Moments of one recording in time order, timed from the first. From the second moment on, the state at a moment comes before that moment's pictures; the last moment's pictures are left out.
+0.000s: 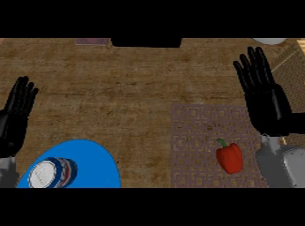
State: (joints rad) left arm -0.08 0.40 0.03 -1.45 0.26 0.08 -0.19; right arm -0.28 -0.21 0.09 -1.60 -0.43 -0.12 -0.07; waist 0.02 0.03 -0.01
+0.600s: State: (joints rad) left arm -0.04 0.26 -0.07 -1.54 0.23 0.19 -0.11; right arm 0.00 -0.32 0.36 -1.88 0.08 -0.30 -0.02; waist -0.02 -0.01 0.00
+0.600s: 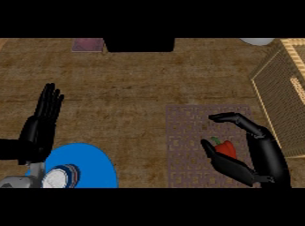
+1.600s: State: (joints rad) left arm 0.00 0.23 -0.11 -1.64 0.19 0.25 -0.05; right arm 0.20 -0.49 0.39 -2.16 0.86 -0.12 0.86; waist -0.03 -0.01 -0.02
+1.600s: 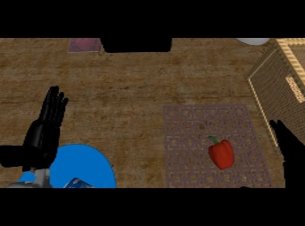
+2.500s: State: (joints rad) left arm -0.01 0.21 -0.15 -1.68 0.16 0.25 -0.01; right arm -0.02 -0.34 0.46 -2.29 0.85 0.31 1.20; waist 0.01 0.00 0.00
